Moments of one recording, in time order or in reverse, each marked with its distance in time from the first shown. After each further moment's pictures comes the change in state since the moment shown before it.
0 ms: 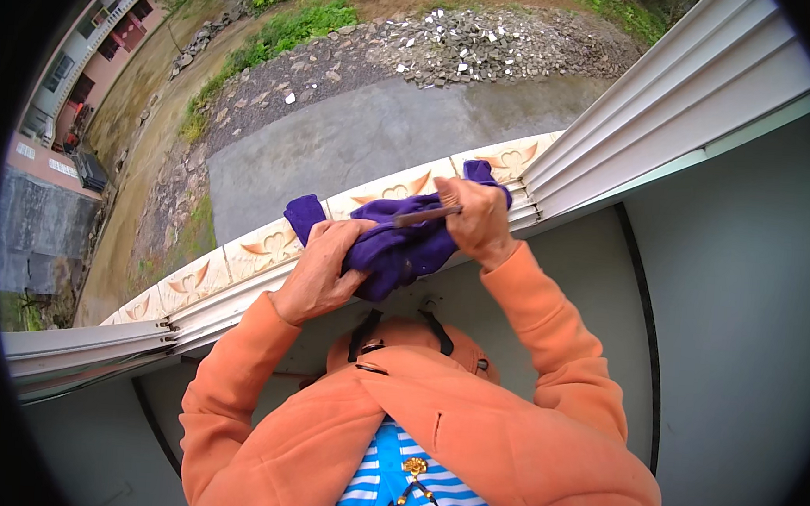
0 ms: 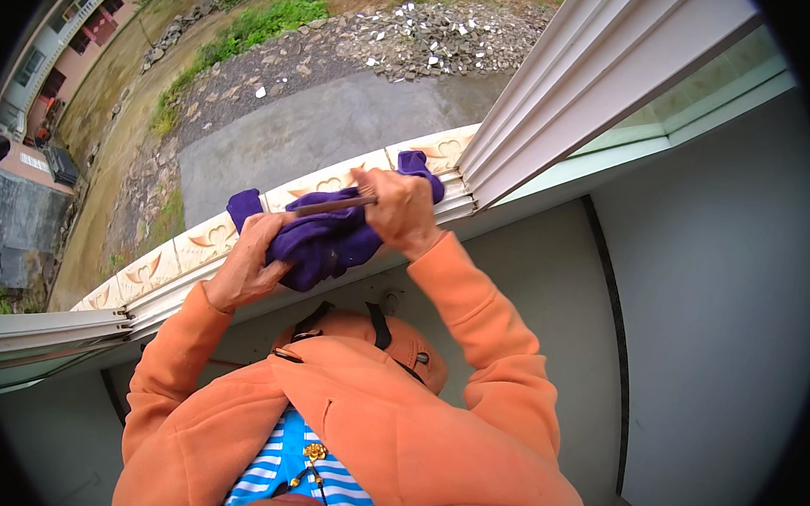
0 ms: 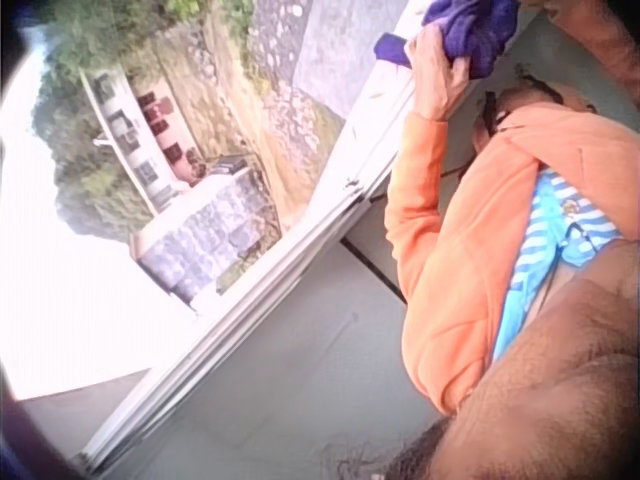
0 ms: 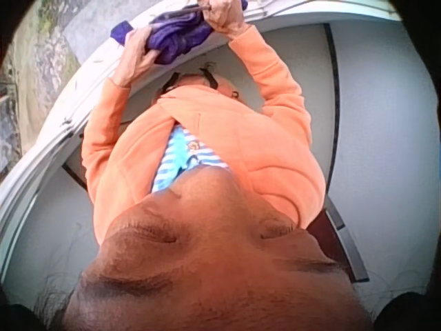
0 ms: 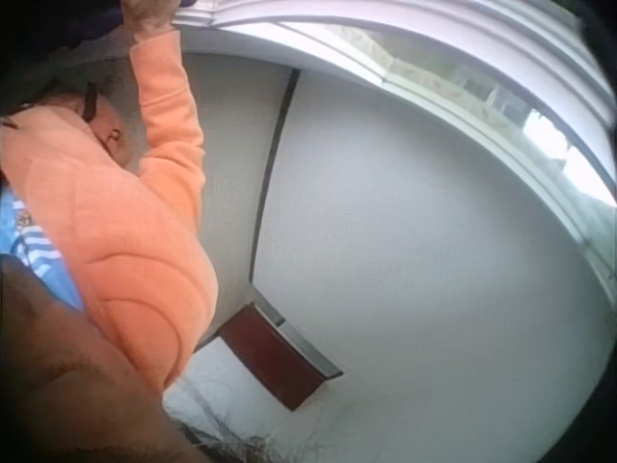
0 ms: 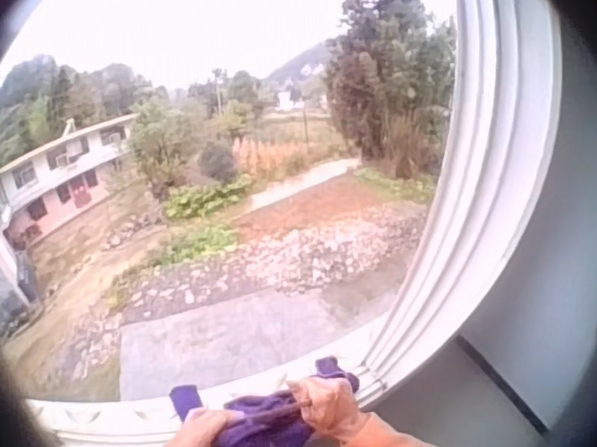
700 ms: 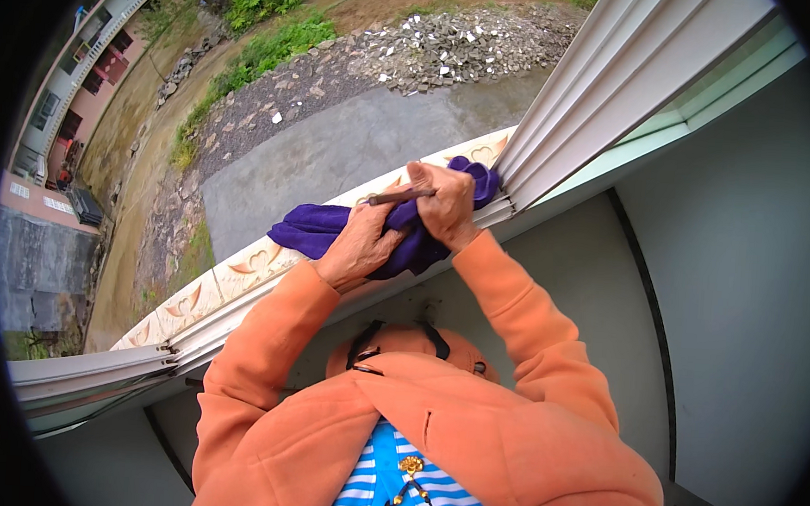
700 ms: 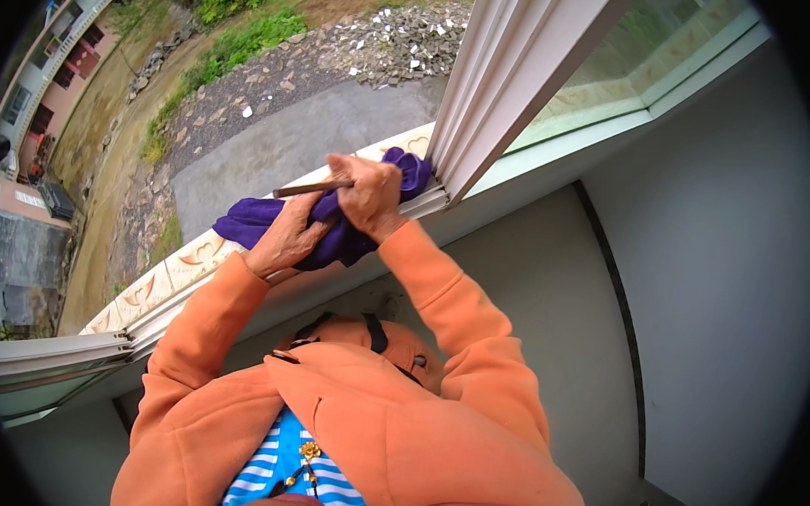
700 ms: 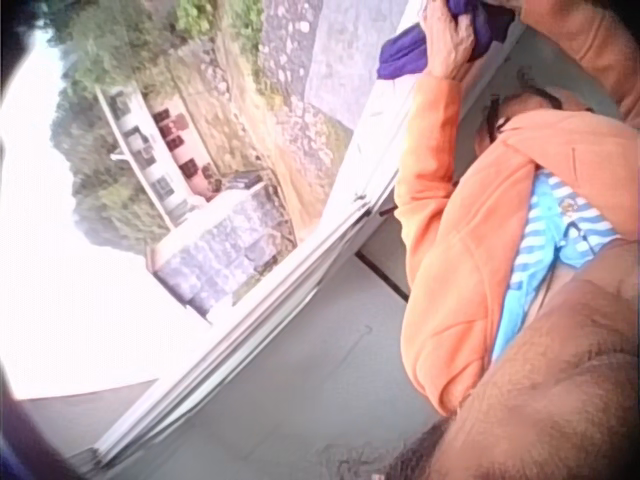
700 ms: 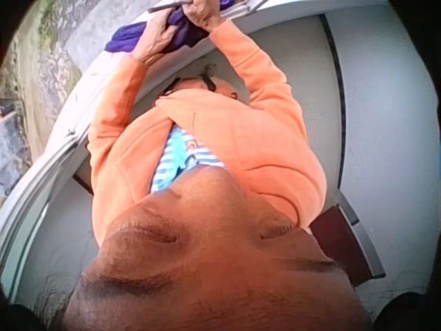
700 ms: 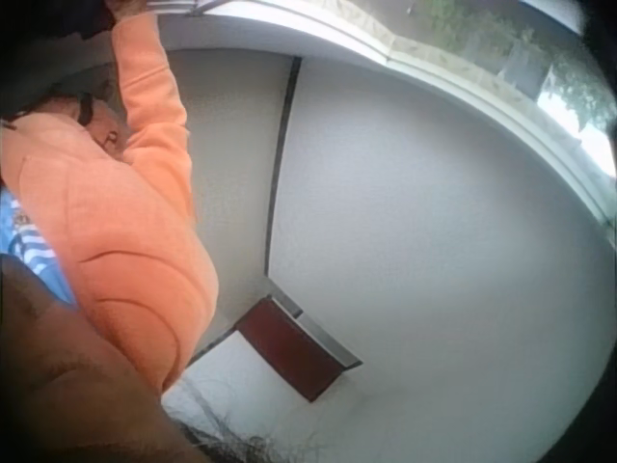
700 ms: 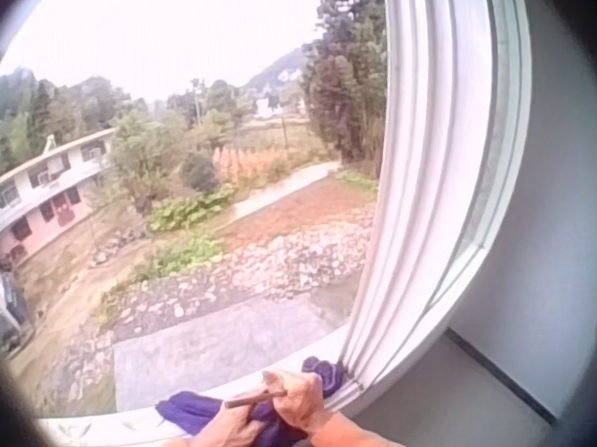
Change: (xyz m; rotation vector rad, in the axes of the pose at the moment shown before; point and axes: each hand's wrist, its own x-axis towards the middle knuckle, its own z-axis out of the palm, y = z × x) left_hand 0.079 0.001 0.052 -0.165 0.034 0.174; right_hand 0.017 0.003 0.002 0.132 0.164 0.098
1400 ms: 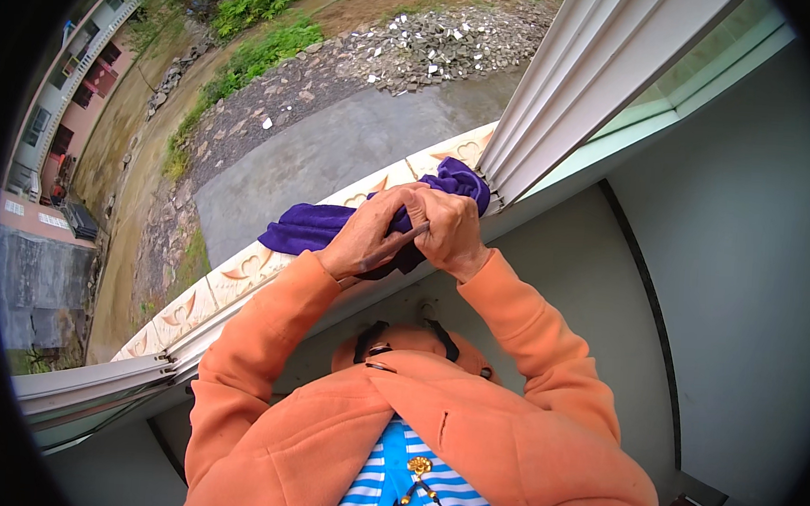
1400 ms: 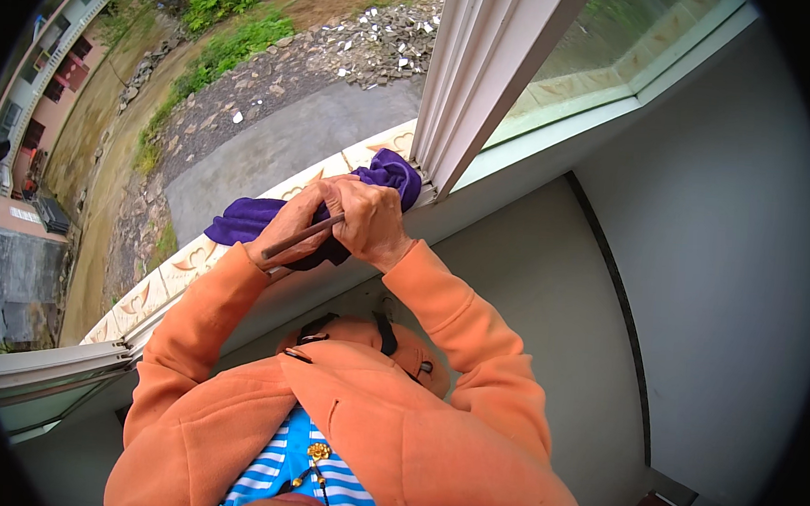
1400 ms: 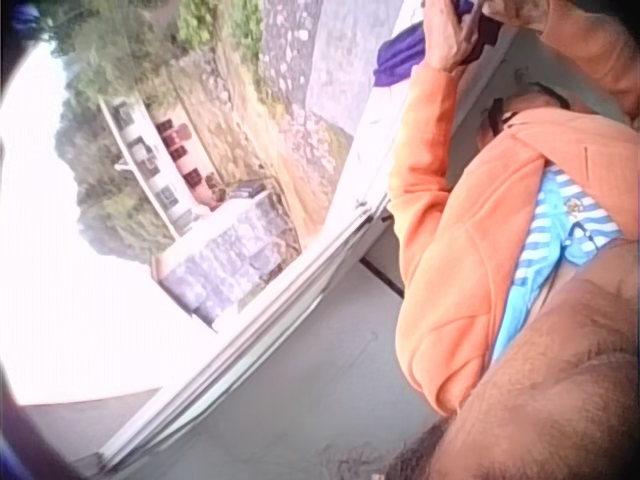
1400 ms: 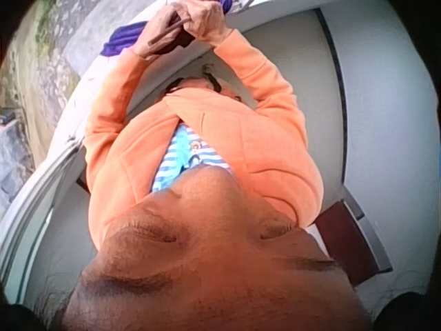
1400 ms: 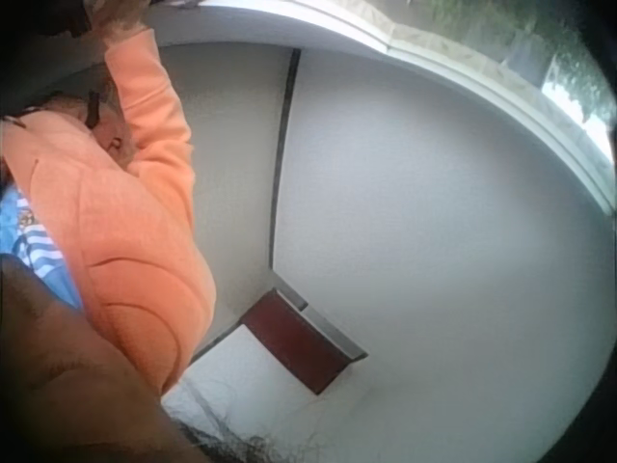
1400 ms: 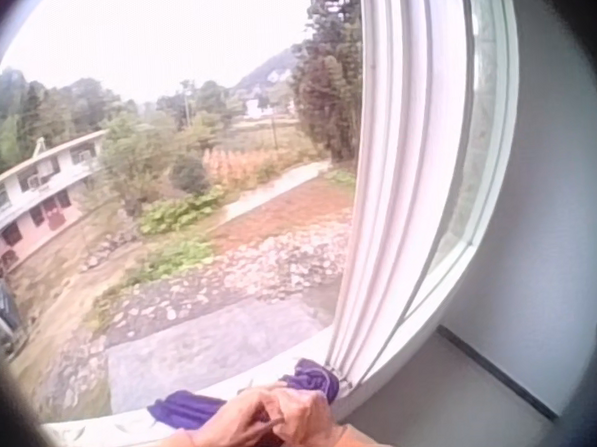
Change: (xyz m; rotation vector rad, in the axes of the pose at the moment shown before) left_hand 0.021 -0.005 0.010 -0.060 -0.143 0.106; right_hand -0.032 -0.019 -0.024 -0.090 -0.080 -0.109
